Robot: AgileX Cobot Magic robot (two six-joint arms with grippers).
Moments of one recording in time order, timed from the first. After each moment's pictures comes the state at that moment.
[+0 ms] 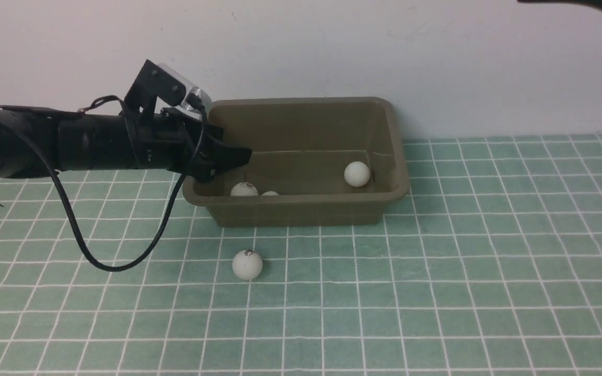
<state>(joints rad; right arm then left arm) 0.40 1.24 -1.65 0.18 1.12 -0.33 0.00 1.79 -1.23 -1.42 0.78 1.74</state>
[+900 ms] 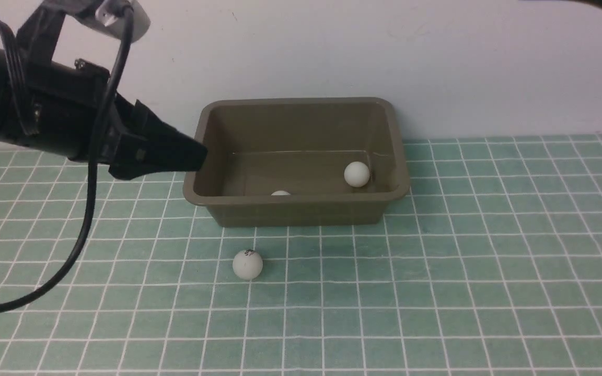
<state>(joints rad) 0.40 1.24 -1.65 0.18 1.11 -0.34 0.00 1.38 -1.21 -0.88 1.08 0.96</state>
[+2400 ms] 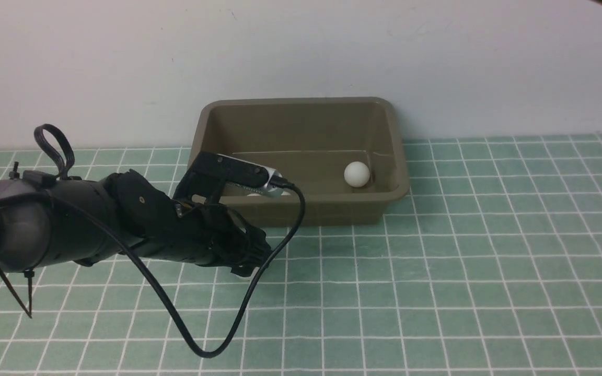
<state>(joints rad) 0.40 1.24 -1.65 0.18 1.09 -0.36 -0.38 1.73 -0.92 -0.73 0.20 0.67</state>
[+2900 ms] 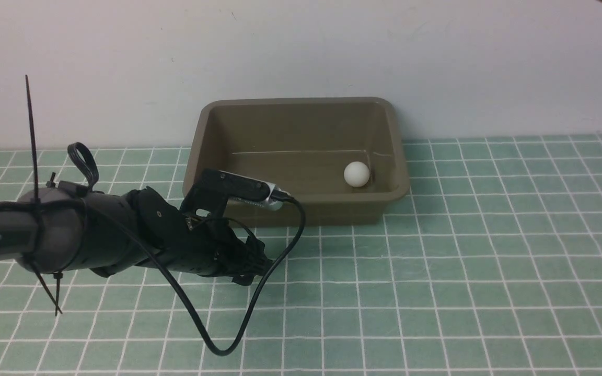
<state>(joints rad) 0.40 1.24 -1.65 0.18 1.09 -0.36 -0.38 1.82 -0.92 -0.76 0.12 0.67</state>
